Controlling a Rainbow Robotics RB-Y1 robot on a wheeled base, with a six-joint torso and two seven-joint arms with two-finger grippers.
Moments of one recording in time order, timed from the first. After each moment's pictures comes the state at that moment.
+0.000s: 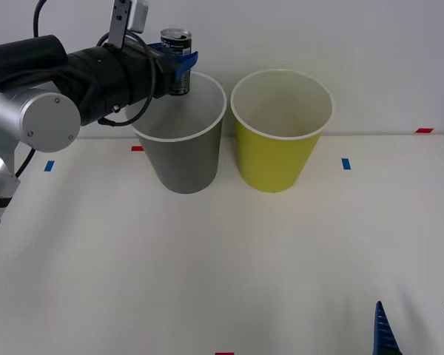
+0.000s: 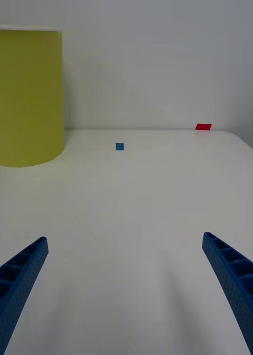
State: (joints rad) right arm 1.04 -0.22 0.16 -2.09 -0.13 -0.45 1.57; left arm -0.62 0.56 -0.19 -1.76 0.89 0.67 -1.76
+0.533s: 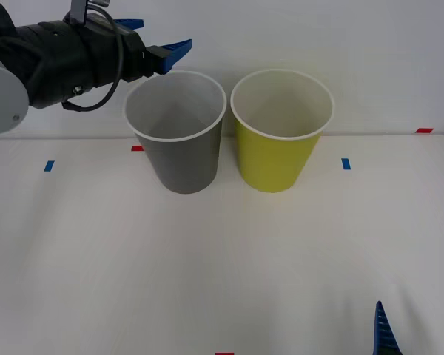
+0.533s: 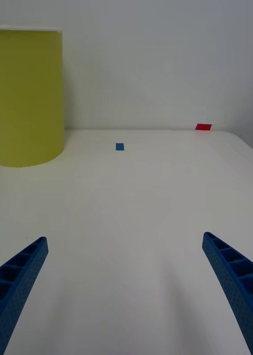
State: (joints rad) right arm 1.04 -0.22 0.16 -2.09 -0.13 -0.45 1.57; left arm -0.61 0.66 -0.08 -1.88 1.02 0.79 -1.75
